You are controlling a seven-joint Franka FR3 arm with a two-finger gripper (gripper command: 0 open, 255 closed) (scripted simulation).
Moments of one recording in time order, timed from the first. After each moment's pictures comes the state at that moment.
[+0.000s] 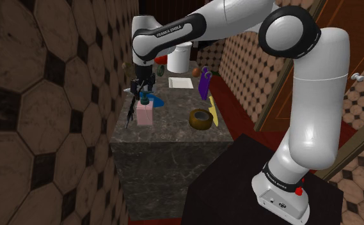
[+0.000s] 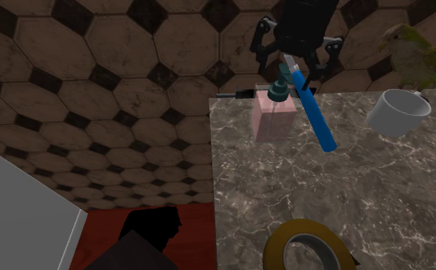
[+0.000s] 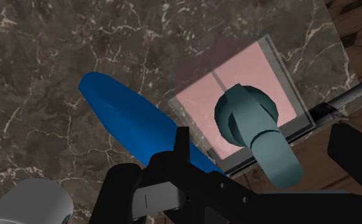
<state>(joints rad) 0.15 0.39 0.14 -1.64 0.00 2.05 -0.02</state>
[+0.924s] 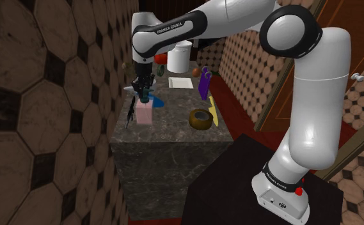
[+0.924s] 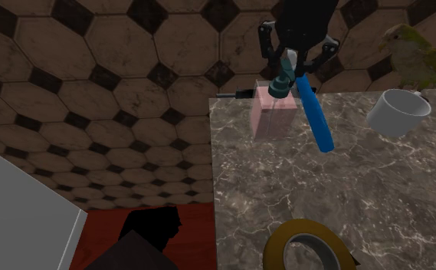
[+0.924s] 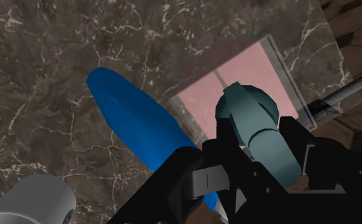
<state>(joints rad) 0.15 0.38 0.14 -1.63 0.01 2.02 -0.02</state>
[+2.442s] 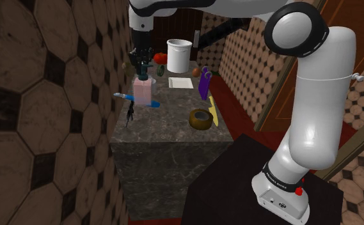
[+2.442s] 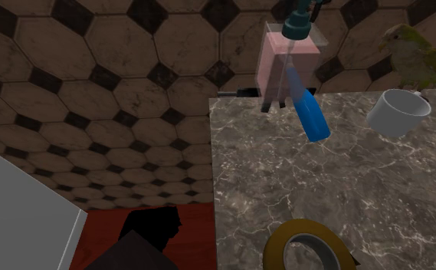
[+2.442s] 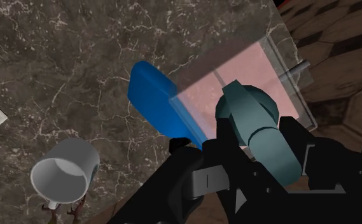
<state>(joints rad) 0.15 0.35 0.14 -1.36 0.01 1.72 -0.01</state>
